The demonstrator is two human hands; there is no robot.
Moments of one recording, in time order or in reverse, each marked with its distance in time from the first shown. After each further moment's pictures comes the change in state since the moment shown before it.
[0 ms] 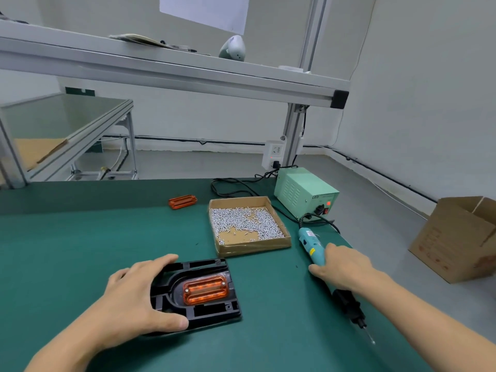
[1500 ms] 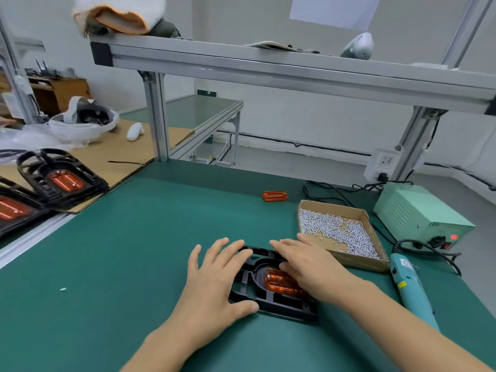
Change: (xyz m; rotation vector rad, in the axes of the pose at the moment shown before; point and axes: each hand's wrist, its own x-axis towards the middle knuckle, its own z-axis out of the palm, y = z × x) left_hand -0.055 0.023 0.023 0.338 0.348 -0.008; right_hand -0.008 -0.163 0.009 -0.017 0.214 -1.116
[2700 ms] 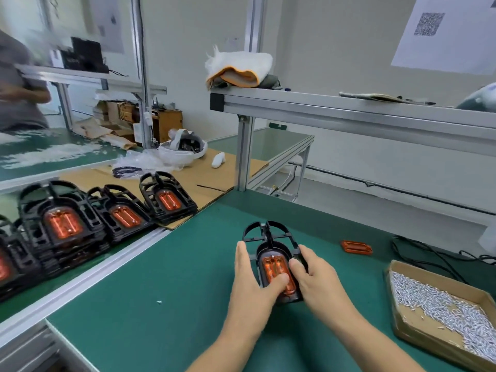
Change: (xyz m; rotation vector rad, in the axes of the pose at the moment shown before) left_hand 0.018 -0.041 -0.028 -0.954 0.468 -0.571; right_hand 0.091 -0.104 -0.029 0.943 0.274 0.236
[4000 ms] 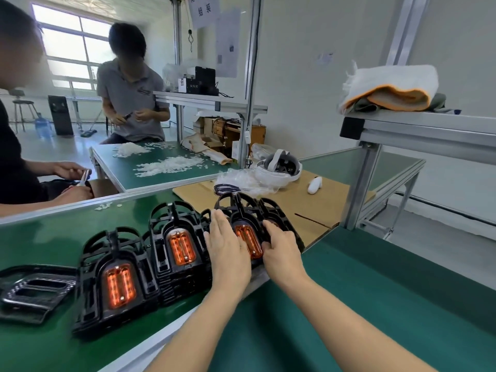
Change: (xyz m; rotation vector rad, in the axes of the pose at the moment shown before) left_hand 0.134 -0.002 -0.222 0.573 0.636 0.109; right_hand 0.129 -0.156 0.230 -0.097 -0.241 -0.361
